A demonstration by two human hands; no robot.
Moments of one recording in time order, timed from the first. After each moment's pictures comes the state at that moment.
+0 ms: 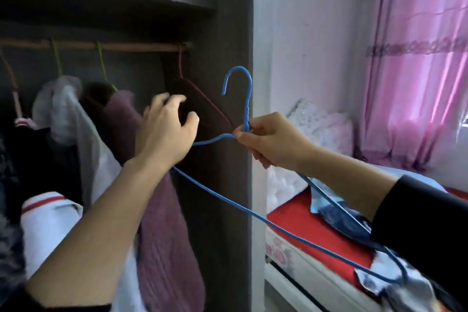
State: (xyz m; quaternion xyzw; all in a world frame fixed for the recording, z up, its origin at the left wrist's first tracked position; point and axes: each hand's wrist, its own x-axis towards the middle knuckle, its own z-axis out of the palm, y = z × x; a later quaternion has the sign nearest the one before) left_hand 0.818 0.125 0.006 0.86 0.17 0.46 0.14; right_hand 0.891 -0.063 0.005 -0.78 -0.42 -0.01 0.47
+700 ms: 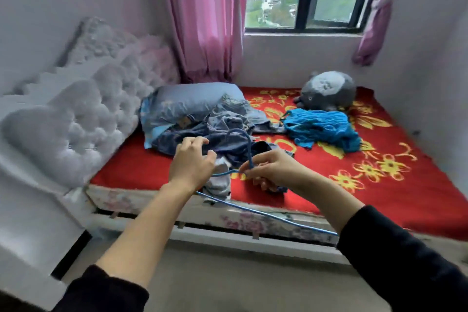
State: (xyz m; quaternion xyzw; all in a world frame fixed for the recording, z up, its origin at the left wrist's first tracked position) left_hand 0.996 -0.334 -0.231 0.95 -0.11 0.09 0.29; right_hand 0.923 -0.525 -0.215 -0.83 0.00 0.08 0.55
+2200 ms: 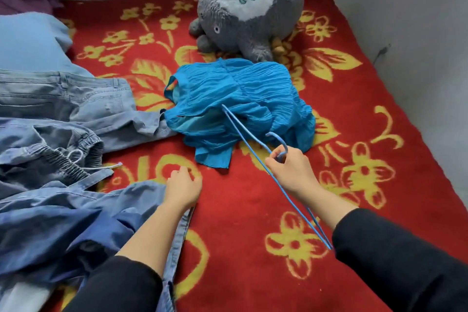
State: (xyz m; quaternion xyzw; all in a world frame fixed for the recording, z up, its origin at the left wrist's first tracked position) left_hand 1.495 -0.929 -0.594 0.93 -0.06 -0.32 0.19; right_hand 1.368 -1.129 -0.515 -0.82 0.40 0.01 0.41
